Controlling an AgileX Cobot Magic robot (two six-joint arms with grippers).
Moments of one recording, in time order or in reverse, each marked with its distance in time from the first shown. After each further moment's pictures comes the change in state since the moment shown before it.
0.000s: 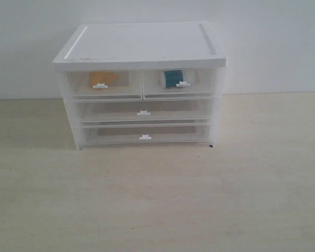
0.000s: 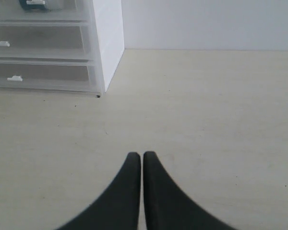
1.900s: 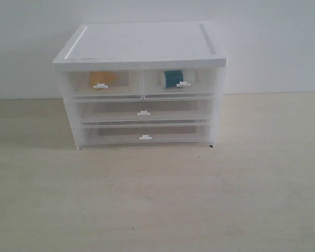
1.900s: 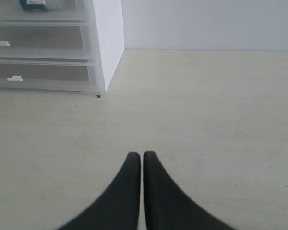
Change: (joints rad) left arm -0.134 0.002 -0.154 0.087 0.106 -0.011; right arm 0.000 0.000 0.000 0.000 0.000 0.000
